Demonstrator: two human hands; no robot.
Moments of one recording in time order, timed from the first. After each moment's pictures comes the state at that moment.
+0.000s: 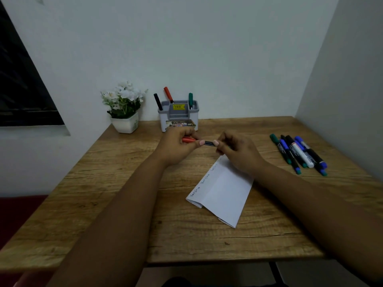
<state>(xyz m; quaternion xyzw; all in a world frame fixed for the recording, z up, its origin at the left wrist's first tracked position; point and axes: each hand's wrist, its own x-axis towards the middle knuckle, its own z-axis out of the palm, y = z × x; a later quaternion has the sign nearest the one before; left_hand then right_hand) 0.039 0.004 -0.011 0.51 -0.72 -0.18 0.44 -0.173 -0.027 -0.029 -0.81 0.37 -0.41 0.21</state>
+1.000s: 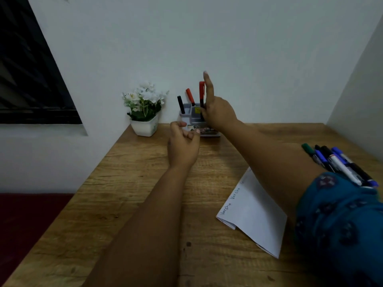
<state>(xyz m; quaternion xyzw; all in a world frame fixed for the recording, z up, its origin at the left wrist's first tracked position) 0.070 -0.042 -0.045 0.58 -0.48 -0.09 0.65 -0.024 -0.152 0.022 -0.84 0.41 -0.36 -0.04</state>
